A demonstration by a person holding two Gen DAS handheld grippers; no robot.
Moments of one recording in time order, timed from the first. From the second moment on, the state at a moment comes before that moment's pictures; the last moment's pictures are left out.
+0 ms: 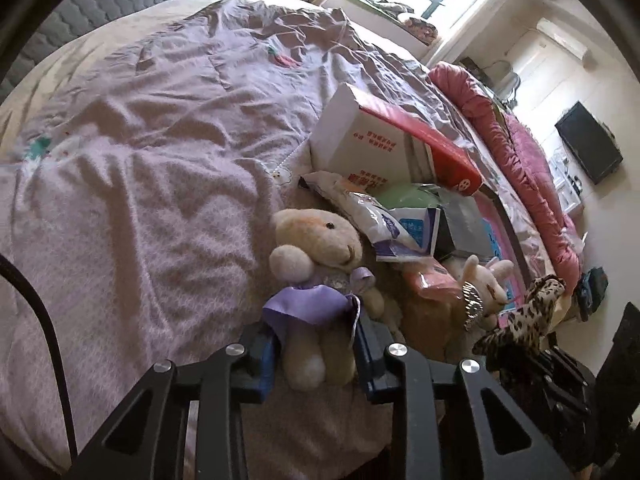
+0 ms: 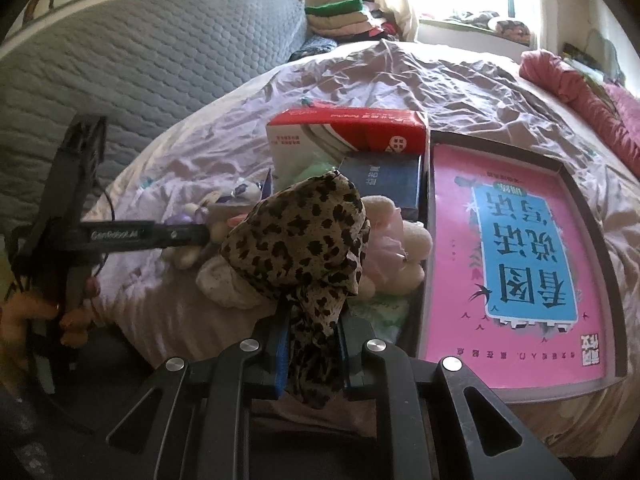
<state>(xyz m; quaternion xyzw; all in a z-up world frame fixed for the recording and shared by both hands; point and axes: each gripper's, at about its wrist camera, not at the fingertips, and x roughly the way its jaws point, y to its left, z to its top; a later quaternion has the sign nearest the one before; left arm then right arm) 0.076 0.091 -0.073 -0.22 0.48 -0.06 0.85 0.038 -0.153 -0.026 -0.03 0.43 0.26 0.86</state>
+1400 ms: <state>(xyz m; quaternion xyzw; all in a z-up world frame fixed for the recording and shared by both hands) 0.041 -0.057 0.043 -0.12 0.41 -0.14 0.90 0.019 -0.272 0.039 0.08 0.36 0.18 0.91</state>
